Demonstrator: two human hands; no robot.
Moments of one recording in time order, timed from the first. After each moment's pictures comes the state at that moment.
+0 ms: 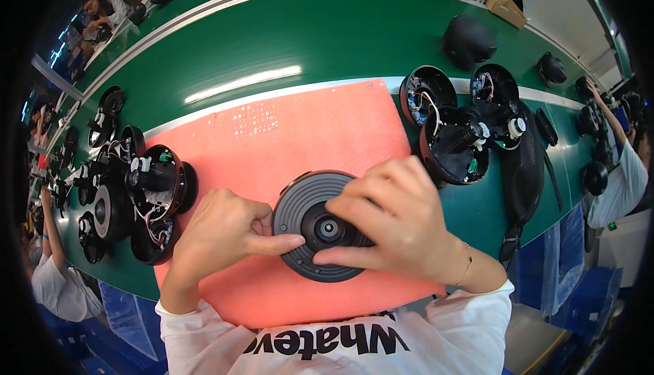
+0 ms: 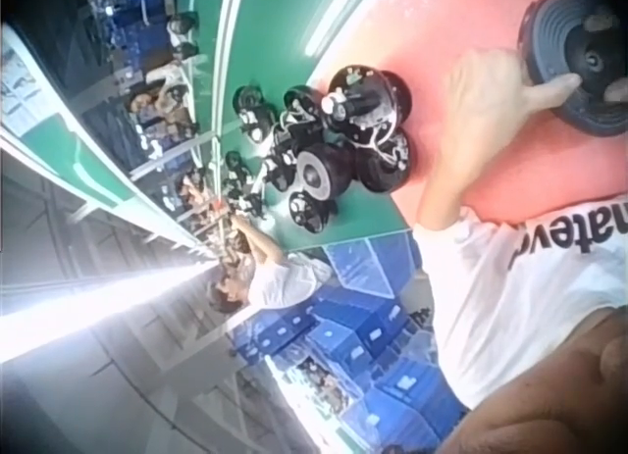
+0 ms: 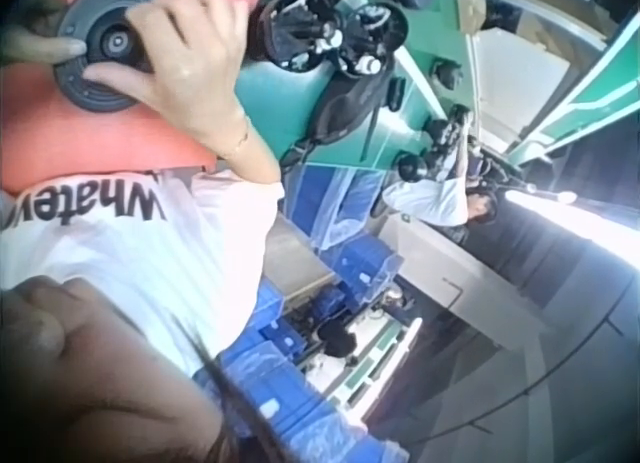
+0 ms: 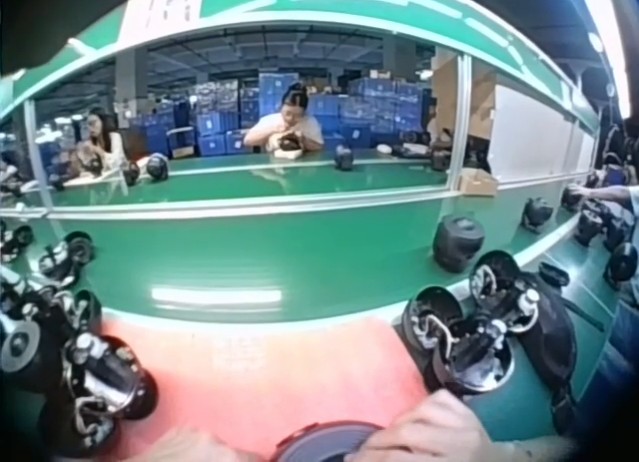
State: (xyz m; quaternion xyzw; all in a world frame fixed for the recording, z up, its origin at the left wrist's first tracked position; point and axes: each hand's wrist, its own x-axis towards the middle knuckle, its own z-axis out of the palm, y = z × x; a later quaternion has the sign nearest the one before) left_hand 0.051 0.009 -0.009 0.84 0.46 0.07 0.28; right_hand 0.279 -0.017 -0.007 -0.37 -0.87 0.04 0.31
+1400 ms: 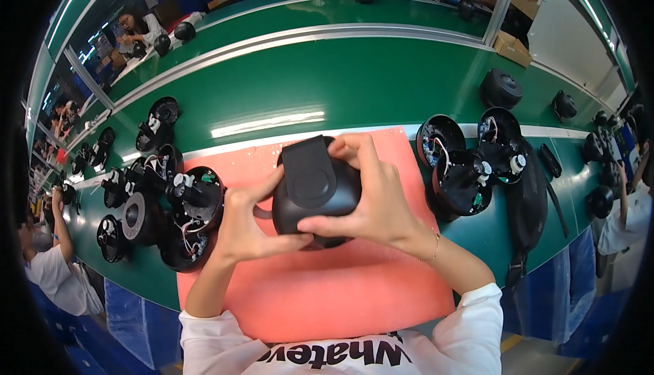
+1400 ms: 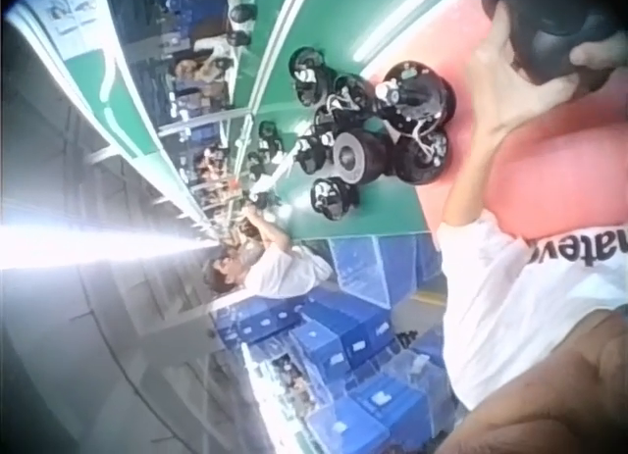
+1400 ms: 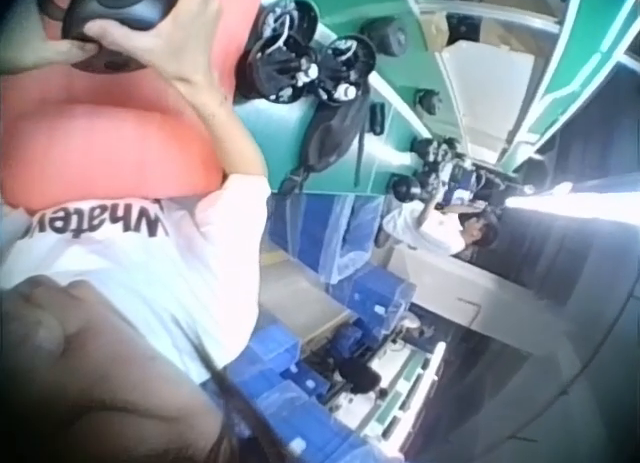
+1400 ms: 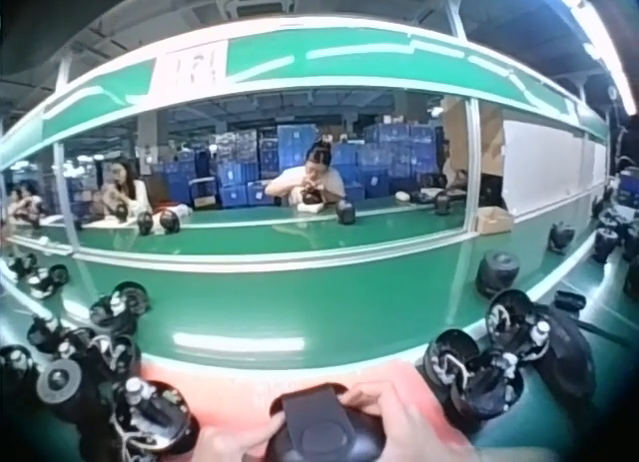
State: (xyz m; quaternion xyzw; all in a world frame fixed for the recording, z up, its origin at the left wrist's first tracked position) left_hand 0.038 0.022 -0.012 0.77 0.36 0.43 0.29; right_hand 0.237 0.033 -0.018 -0.35 -0.76 0.25 0.48
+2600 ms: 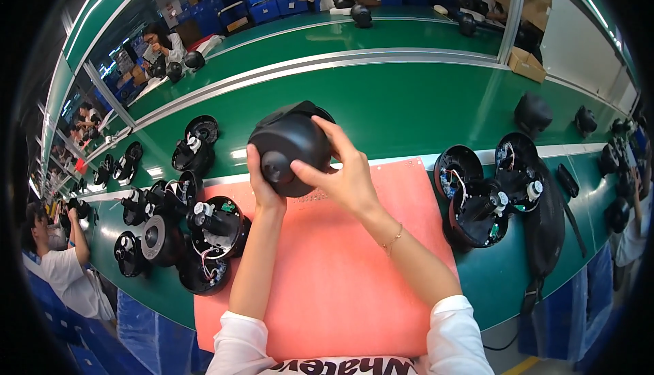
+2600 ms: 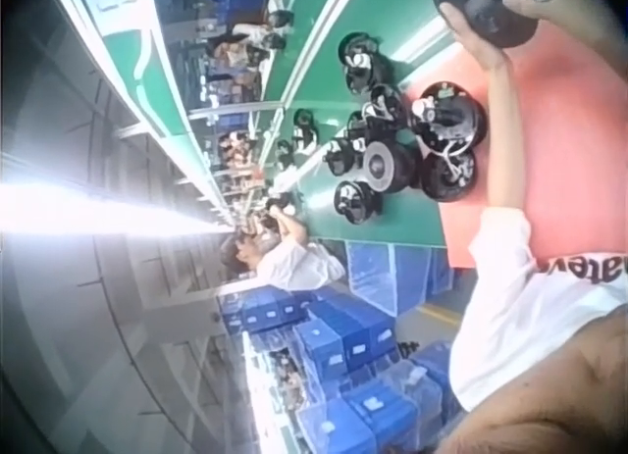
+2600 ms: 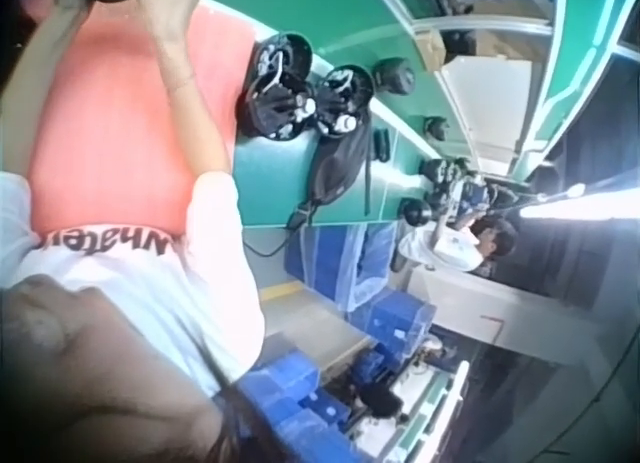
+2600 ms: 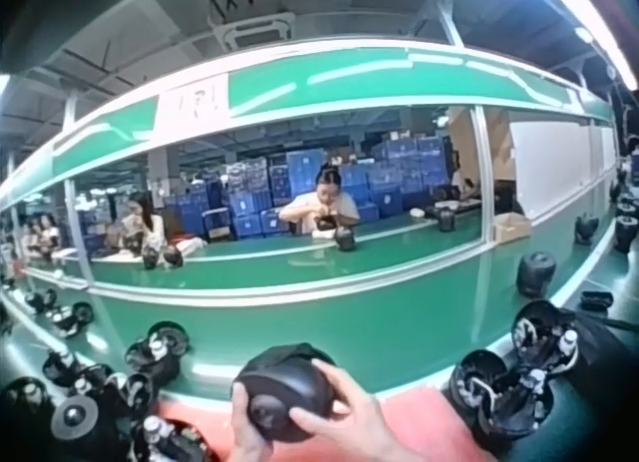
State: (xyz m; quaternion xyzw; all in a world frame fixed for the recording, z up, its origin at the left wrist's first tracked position) left_hand 0.040 0.128 -0.071 0.40 0.31 0.71 0.50; right_hand 0.182 0.115 -0.041 -0.35 -0.64 0.36 0.58
